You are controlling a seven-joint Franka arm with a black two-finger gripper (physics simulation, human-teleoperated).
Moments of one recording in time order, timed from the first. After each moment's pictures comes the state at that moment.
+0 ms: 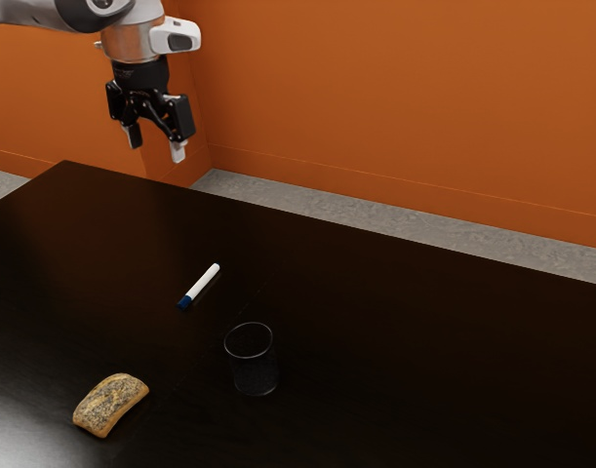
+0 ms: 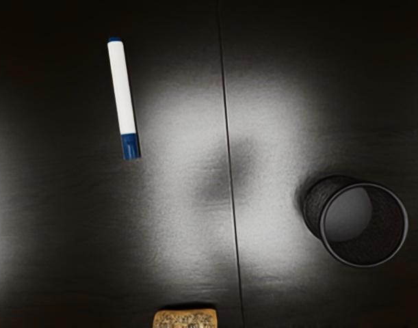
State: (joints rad) arm -0.11 0.06 0.10 -1.45 0.05 1.47 0.08
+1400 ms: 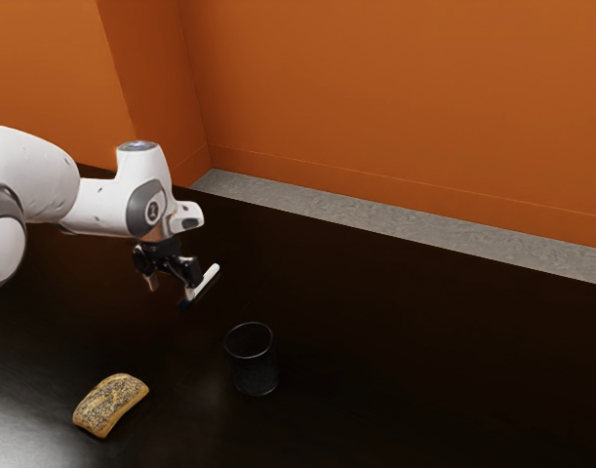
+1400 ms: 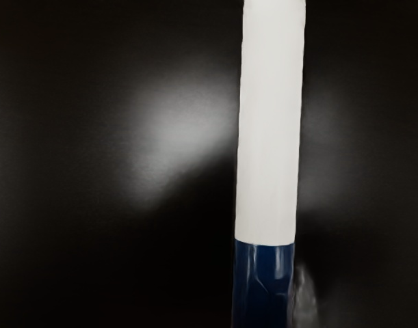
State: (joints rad) arm -0.05 0.46 0.28 -1.88 -0.13 2.27 0.21
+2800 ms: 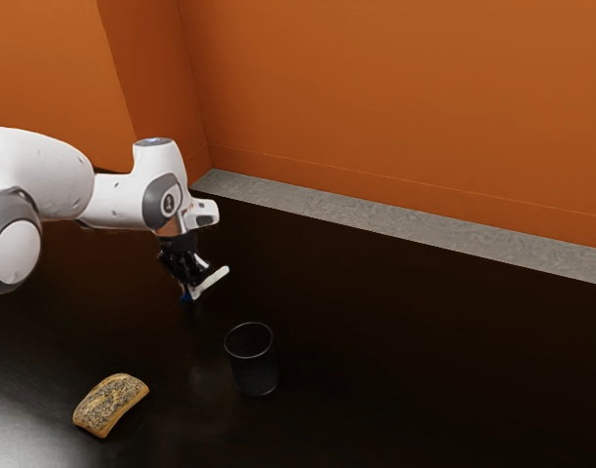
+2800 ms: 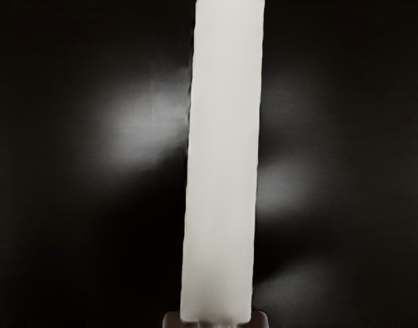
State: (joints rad) arm 0.00 0.55 0.20 -1.75 -0.16 2.21 0.32
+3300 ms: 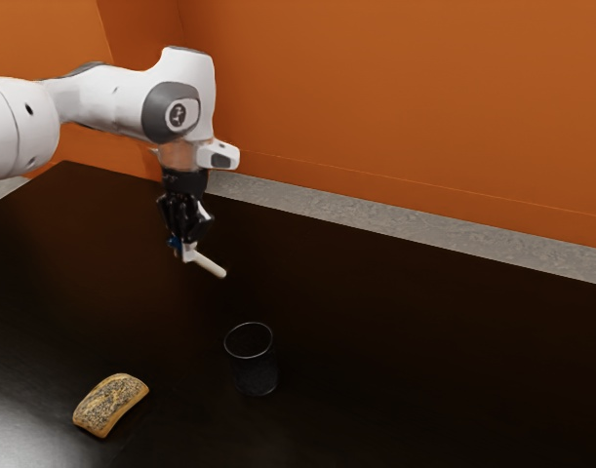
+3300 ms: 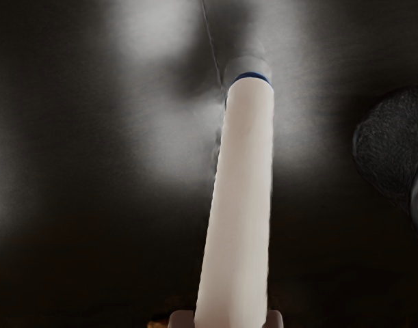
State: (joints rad) arm -0.18 0.28 0.20 -1.63 0.03 1.60 0.25
